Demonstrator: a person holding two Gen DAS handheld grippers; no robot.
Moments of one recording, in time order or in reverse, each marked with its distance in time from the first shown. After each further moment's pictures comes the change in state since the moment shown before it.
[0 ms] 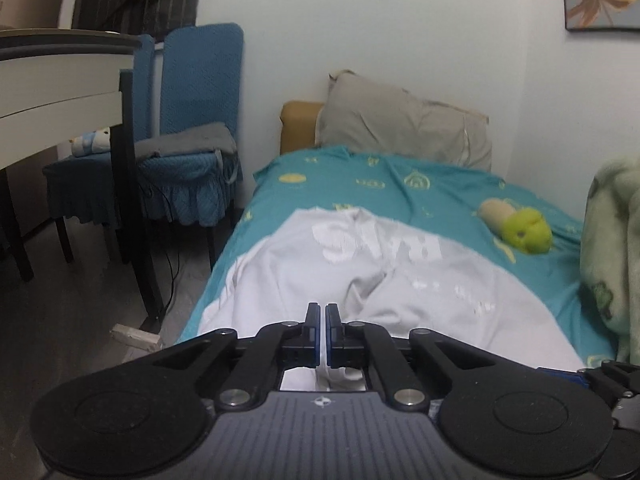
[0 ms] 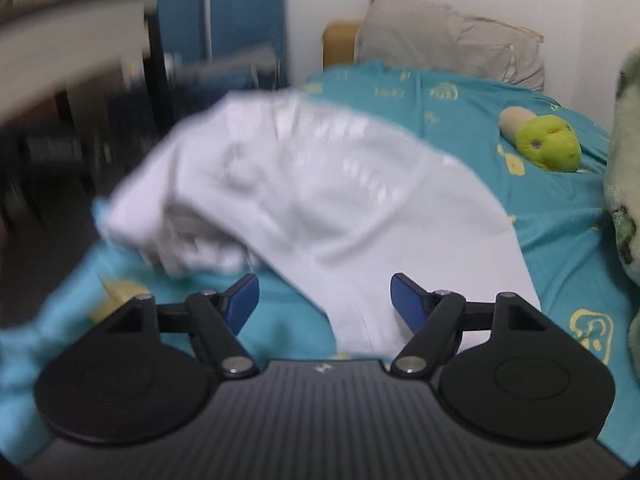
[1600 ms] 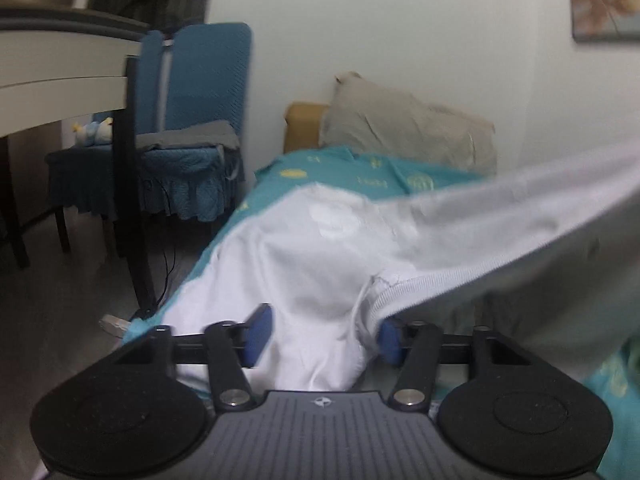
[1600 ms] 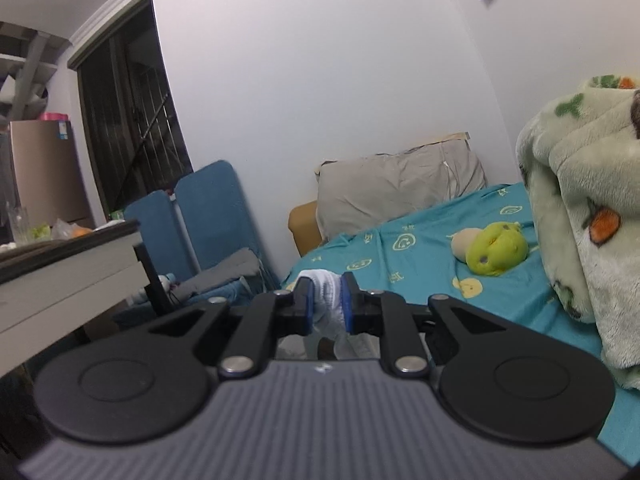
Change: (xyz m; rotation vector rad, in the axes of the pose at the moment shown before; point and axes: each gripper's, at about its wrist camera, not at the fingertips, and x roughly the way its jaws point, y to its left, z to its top) left arm 0.029 -0.011 -0.036 -0.130 -0.101 -0.021; right arm -0.134 -0.063 0.027 0.418 -0.562 0.032
